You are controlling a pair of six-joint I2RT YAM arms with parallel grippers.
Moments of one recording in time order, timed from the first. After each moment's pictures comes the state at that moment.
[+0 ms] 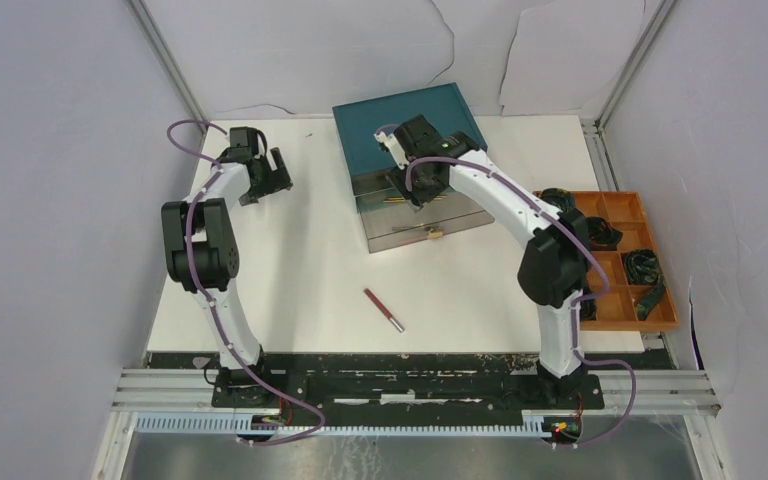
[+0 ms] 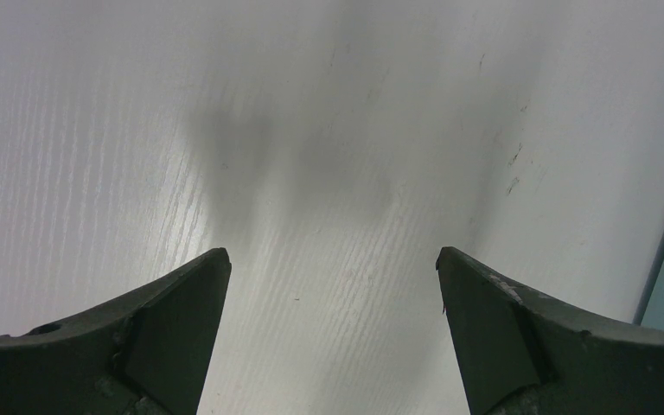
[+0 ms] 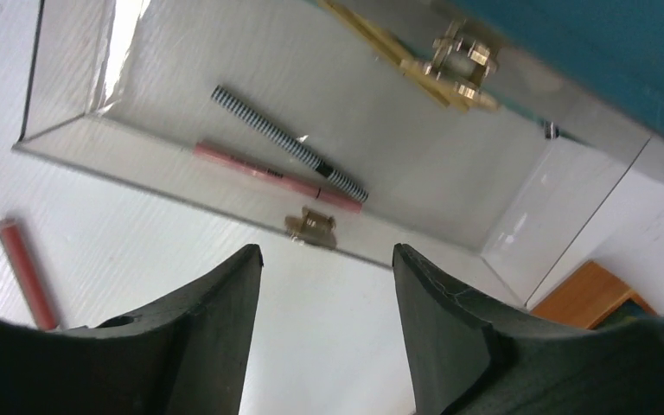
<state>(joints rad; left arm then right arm) 0.07 2.00 1.49 -0.42 -0.05 -0.30 0.63 2.06 1.99 -0.99 0.14 -0.13</state>
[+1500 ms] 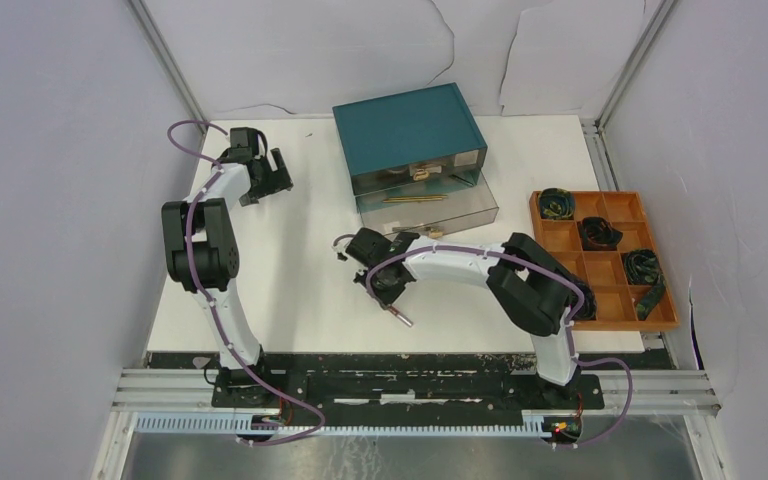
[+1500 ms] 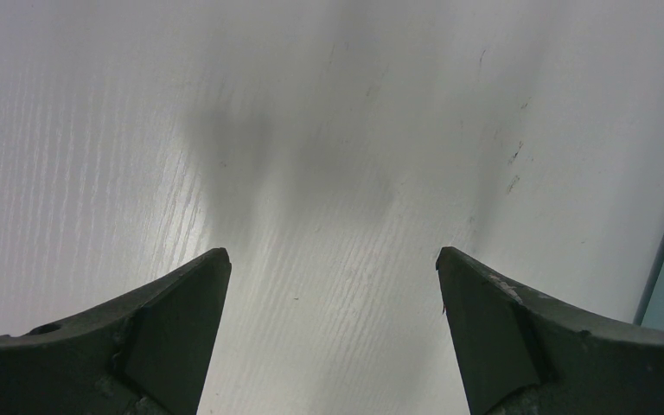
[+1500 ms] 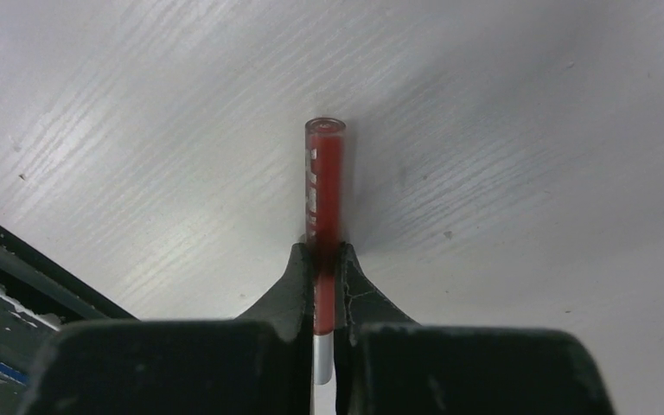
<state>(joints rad) 0.07 2.00 1.48 -0.42 -0.05 -0.30 1.02 1.99 1.38 -0.62 -0.02 0.14</state>
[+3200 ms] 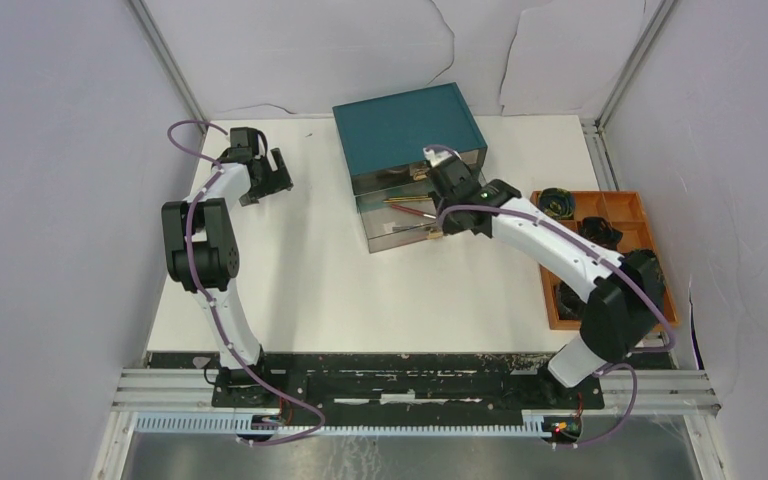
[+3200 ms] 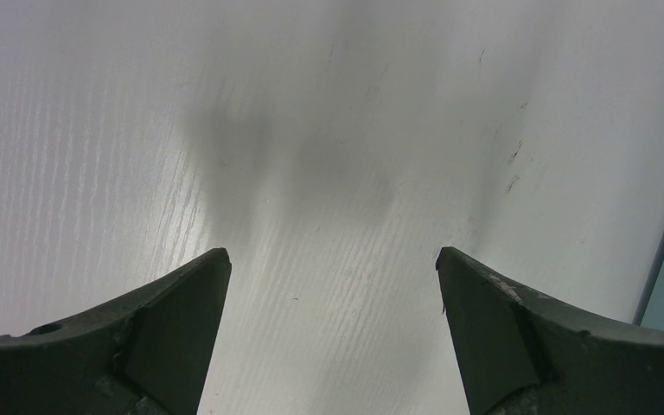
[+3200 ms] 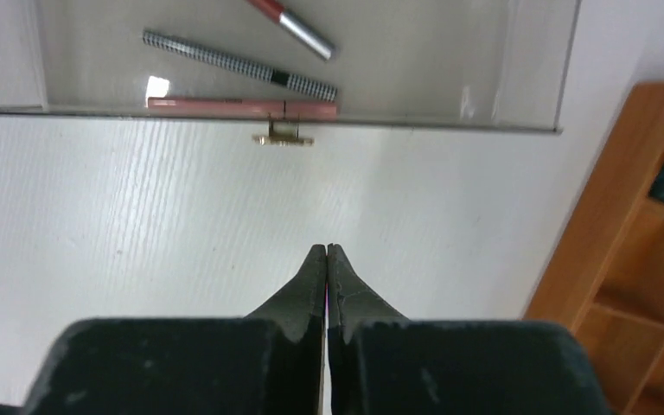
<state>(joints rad) 0.07 2.00 1.48 -0.42 -0.05 -0.30 0.67 1.63 1.42 -0.75 0.34 0.20</state>
